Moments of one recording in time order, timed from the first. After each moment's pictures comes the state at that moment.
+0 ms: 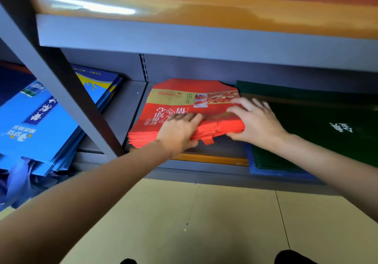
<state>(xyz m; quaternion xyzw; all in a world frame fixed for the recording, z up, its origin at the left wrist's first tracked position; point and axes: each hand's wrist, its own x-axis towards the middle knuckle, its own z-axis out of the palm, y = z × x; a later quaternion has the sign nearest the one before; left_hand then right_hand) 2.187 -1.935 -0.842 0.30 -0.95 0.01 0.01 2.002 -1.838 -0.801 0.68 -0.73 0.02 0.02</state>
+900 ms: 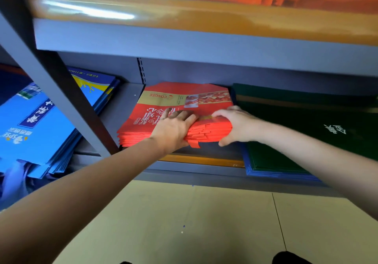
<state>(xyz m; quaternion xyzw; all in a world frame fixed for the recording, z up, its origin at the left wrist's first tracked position) 2.188 -1.948 -0.842 0.30 -0.95 0.05 -0.02 2.017 -1.858 -0.784 0.59 -0.76 0.02 -0.25</state>
